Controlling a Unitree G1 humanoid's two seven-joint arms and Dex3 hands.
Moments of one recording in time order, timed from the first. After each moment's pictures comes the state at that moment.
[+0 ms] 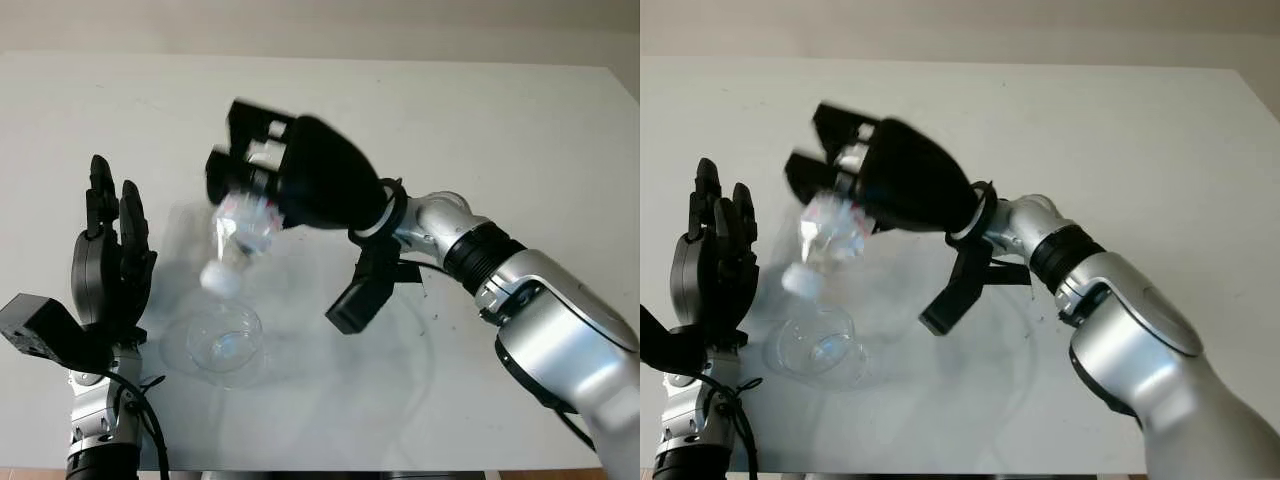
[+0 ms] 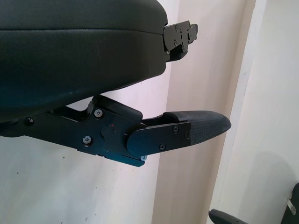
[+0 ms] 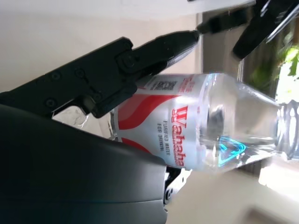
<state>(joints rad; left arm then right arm) -0.19 0.17 0.33 0.22 -0.36 -0.27 -0.22 -1.14 -0.32 0.73 0.99 -0.97 -0.81 -1.07</state>
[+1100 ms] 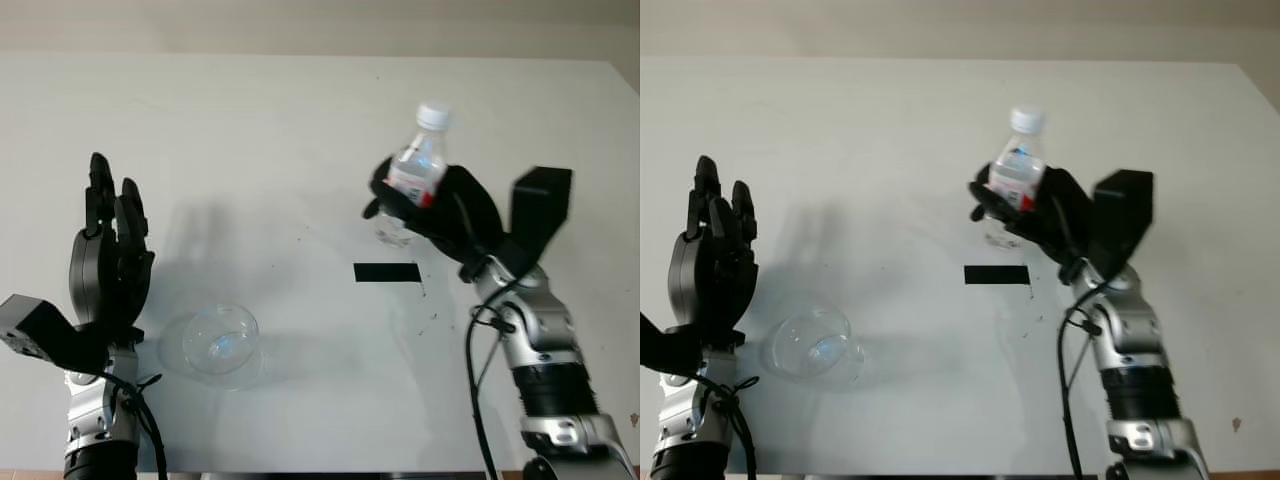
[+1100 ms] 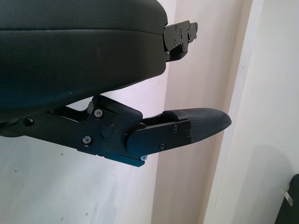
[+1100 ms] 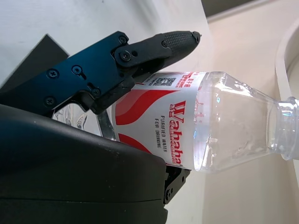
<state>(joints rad) -0.20 0.17 0.35 0.24 -0.38 -0.28 -0.28 -0.41 -0.28 -0.09 0.09 0.32 0.32 0.26</state>
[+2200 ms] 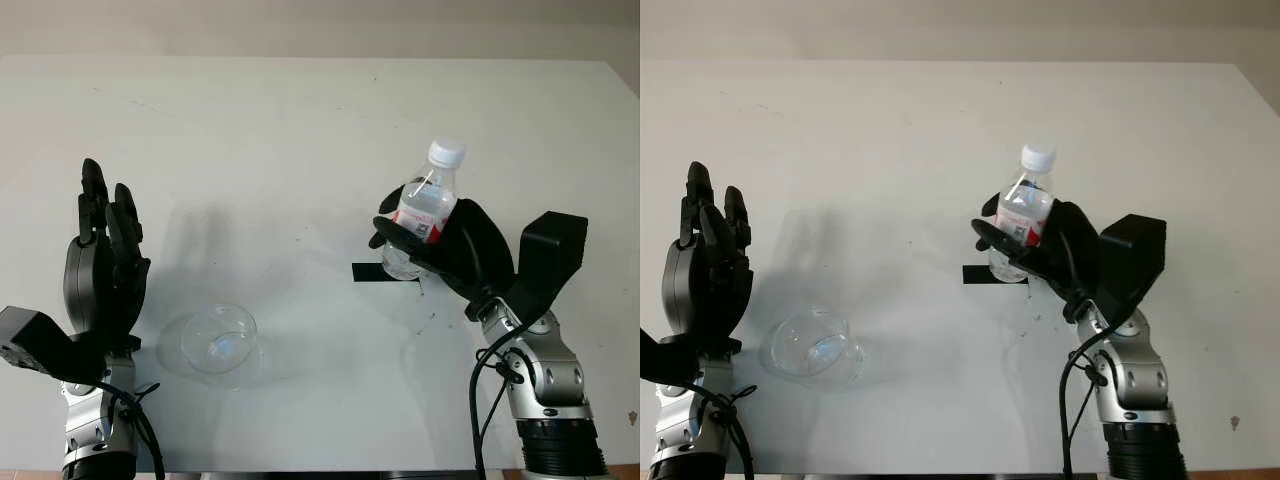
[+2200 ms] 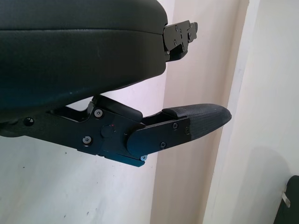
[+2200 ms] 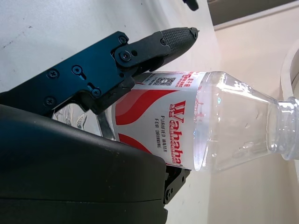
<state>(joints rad) -0.16 0.16 0.35 0.20 -0.38 -0.29 -0.27 -0.27 -0.21 -0.05 -0.01 0.23 0.26 0.30</state>
